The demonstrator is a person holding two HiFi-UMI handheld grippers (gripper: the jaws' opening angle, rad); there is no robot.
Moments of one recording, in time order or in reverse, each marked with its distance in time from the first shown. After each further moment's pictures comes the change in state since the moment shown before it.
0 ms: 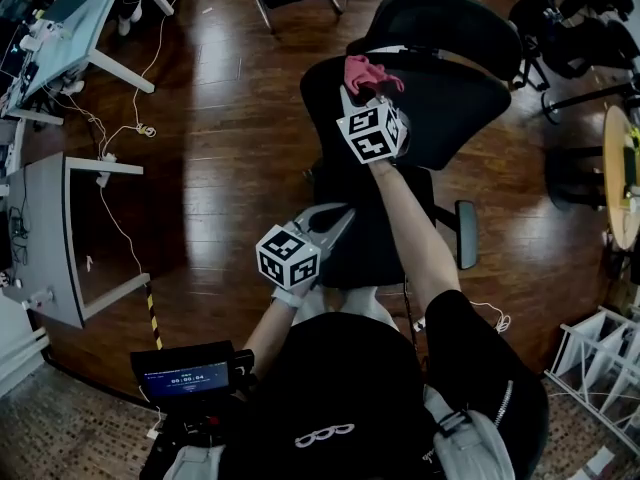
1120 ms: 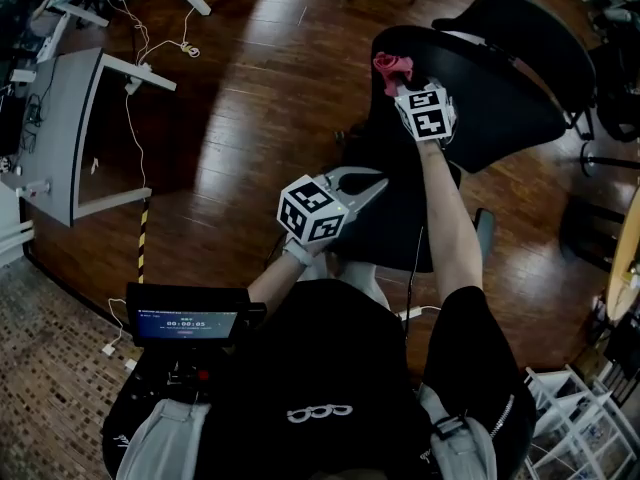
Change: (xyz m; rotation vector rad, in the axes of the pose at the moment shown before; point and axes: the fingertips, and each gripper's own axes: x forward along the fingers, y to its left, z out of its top) left arm -0.018 0.017 -0.001 -0.015 -0.021 0.050; right arm 0.040 0.058 -0.041 0.000 0.056 0.238
